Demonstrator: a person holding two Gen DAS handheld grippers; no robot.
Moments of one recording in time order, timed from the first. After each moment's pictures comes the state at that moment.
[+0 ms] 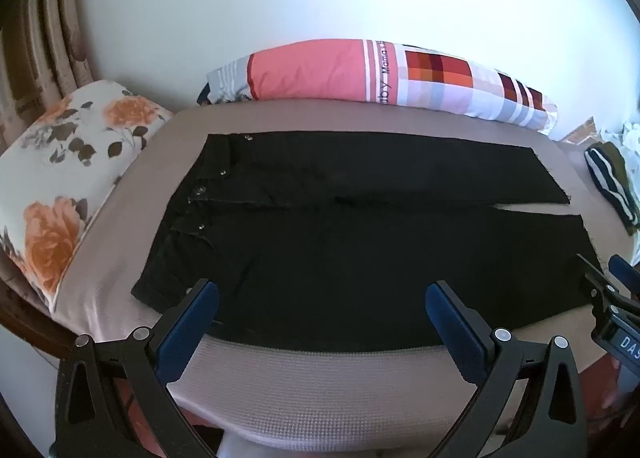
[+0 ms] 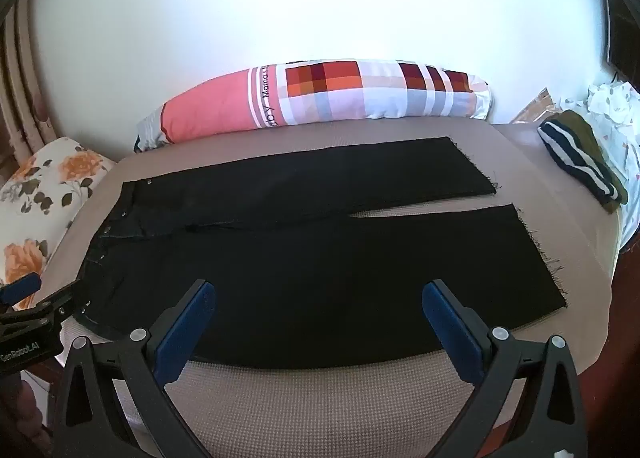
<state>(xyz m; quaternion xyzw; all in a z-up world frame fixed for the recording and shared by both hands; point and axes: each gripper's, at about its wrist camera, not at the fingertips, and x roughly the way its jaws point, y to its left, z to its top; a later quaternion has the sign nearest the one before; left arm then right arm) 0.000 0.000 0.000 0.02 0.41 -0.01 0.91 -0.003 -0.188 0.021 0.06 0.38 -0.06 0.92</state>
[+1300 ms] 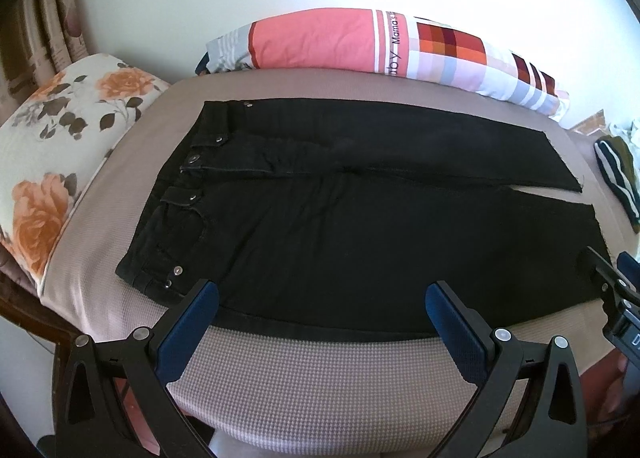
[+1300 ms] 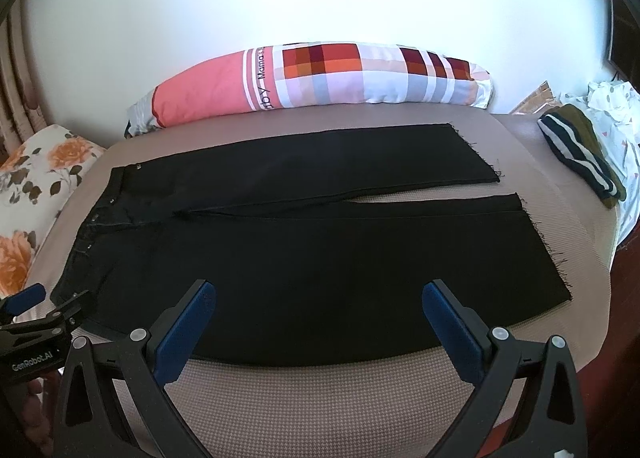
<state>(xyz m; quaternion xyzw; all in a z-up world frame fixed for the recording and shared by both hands) 0.016 0.014 -0.036 0.01 0.45 -0.01 0.89 0.011 -0.181 0.006 0.05 0.41 -0.08 0.91</state>
